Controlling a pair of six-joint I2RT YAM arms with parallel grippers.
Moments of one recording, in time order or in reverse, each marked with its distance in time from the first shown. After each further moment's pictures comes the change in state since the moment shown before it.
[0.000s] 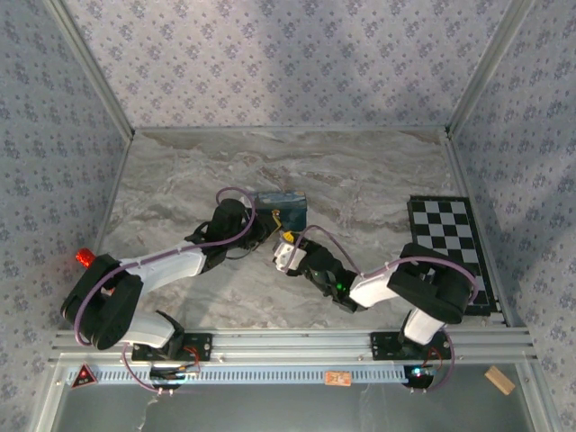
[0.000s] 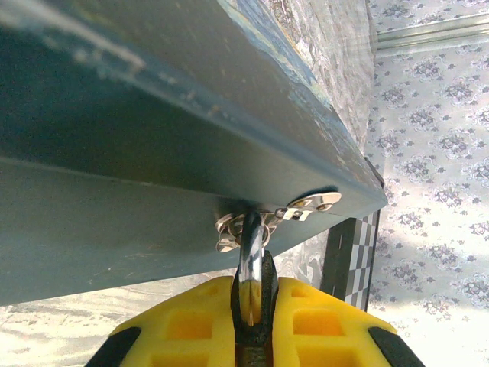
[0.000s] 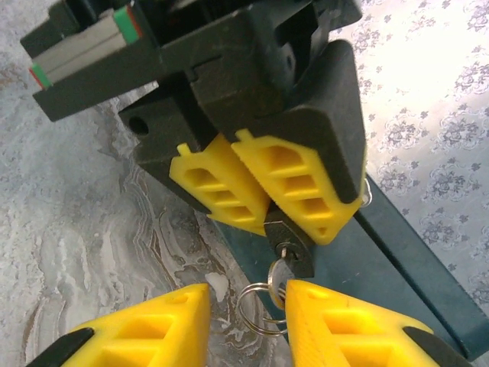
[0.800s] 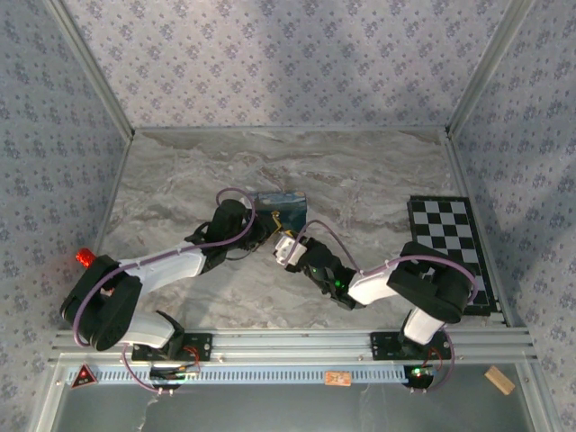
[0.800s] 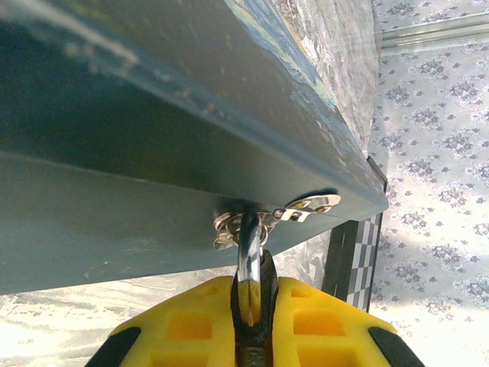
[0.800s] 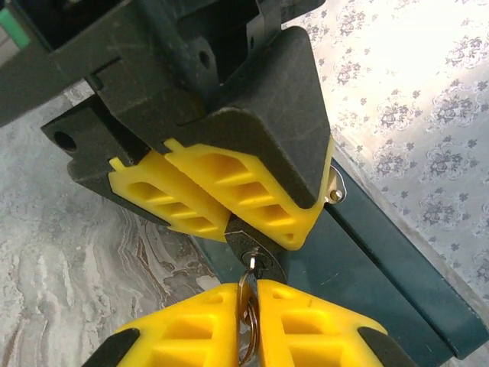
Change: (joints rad) left arm -0.007 -0.006 0.000 -0.016 -0.005 -0.007; right arm -0.018 0.002 0.025 -0.024 0.019 0.085
